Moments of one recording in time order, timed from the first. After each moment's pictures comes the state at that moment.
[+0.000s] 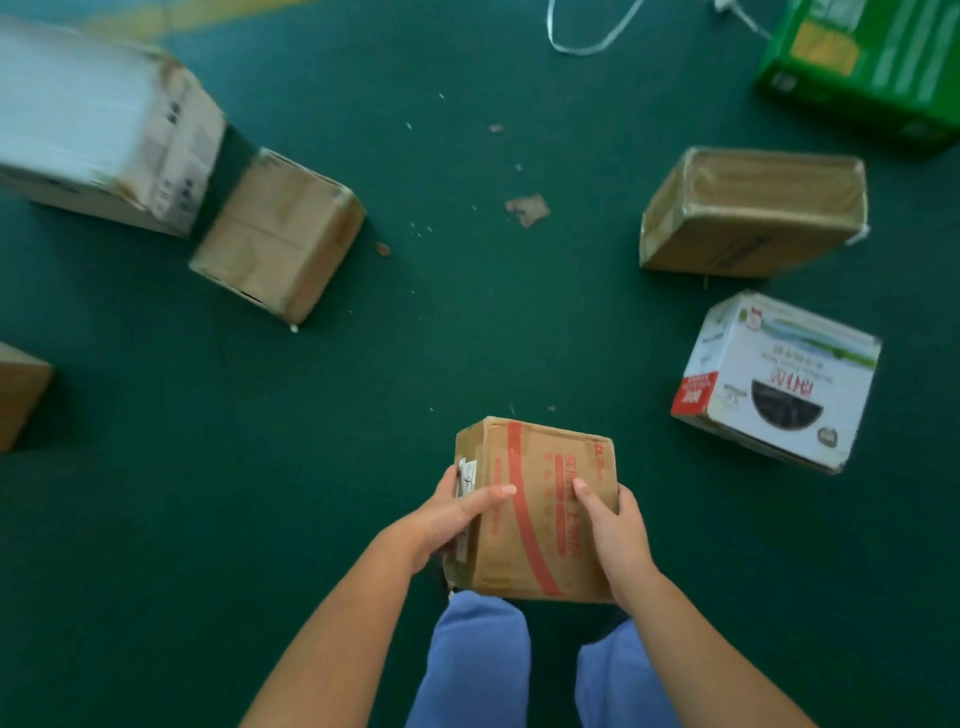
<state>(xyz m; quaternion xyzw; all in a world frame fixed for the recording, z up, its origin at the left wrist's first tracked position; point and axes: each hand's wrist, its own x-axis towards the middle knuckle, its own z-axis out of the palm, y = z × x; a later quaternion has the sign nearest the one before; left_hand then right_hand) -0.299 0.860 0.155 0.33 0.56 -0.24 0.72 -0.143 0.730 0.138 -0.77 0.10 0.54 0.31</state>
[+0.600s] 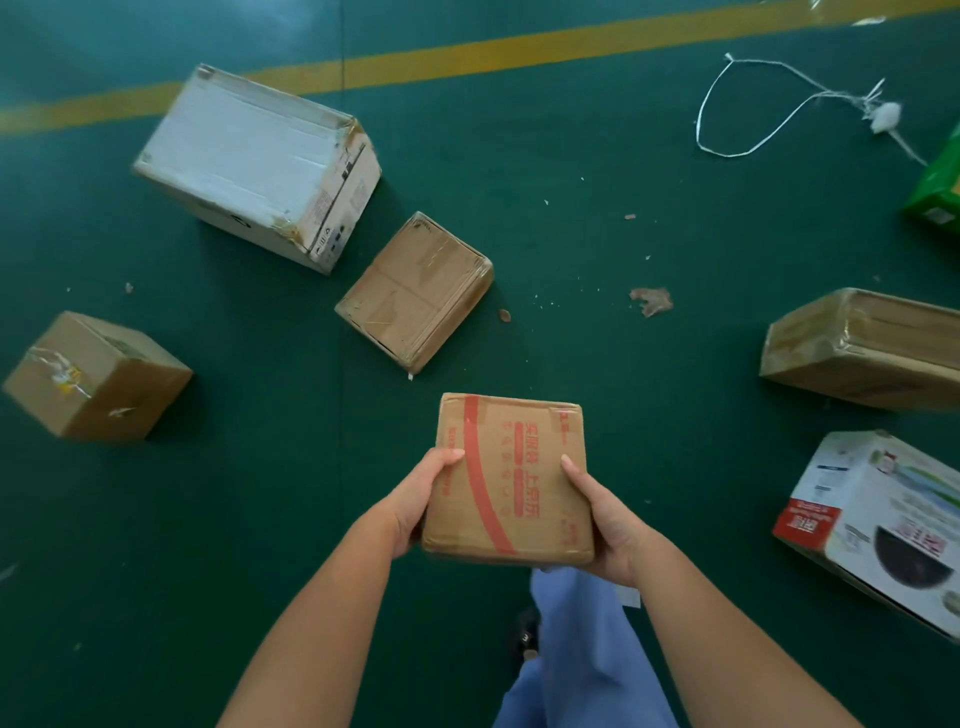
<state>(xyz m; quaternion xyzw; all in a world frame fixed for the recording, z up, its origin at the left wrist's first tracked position) -0.418 1.054 0.206 0.21 0.66 -0.05 0.72 -0.215 0.960 0.185 -0.58 0.12 0.77 0.26</state>
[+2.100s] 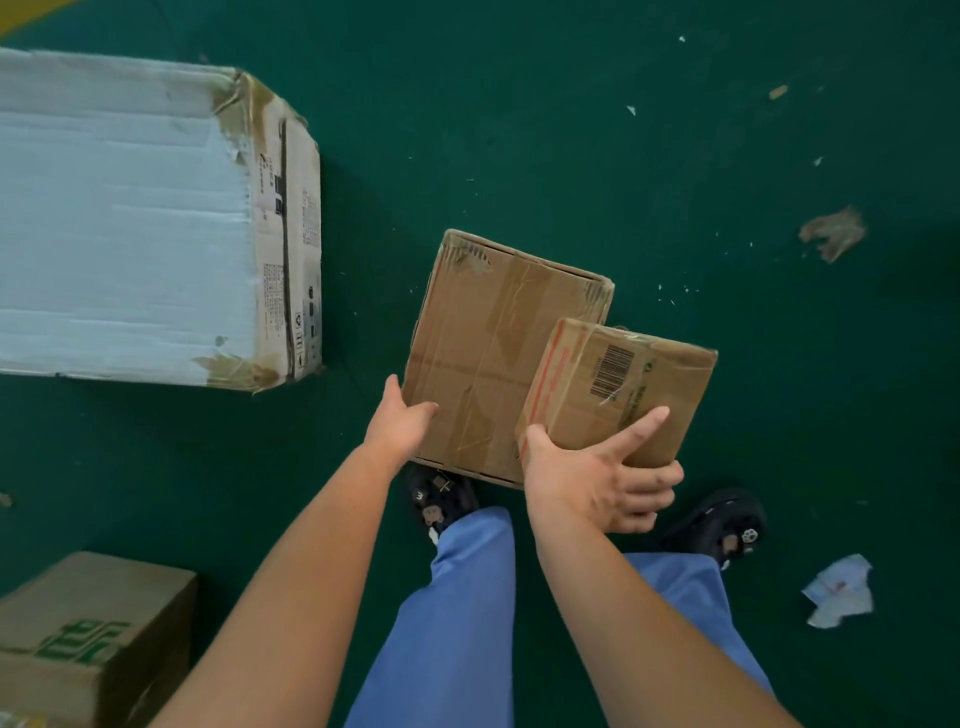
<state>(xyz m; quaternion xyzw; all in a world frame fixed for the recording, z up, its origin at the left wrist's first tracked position) -0.516 1.503 -0.089 0.44 0.65 -0.26 0.56 -0.410 1.385 -0.023 -0.93 0.20 0.30 -0.01</state>
